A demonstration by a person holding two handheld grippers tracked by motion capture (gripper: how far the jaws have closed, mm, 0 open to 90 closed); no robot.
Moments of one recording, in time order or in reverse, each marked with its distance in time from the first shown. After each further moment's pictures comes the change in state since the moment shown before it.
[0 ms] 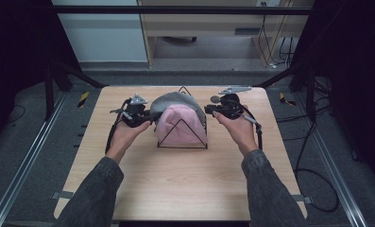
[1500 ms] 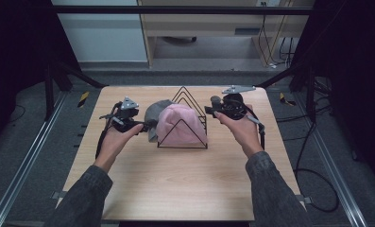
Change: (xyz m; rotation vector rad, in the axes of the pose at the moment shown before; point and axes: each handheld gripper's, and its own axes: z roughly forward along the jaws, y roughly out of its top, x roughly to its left) left arm -0.006 -0.011 -0.037 -0.013 0.075 -0.001; right arm 0.006 0.004 -0.017 -0.031 -0.018 -0.011
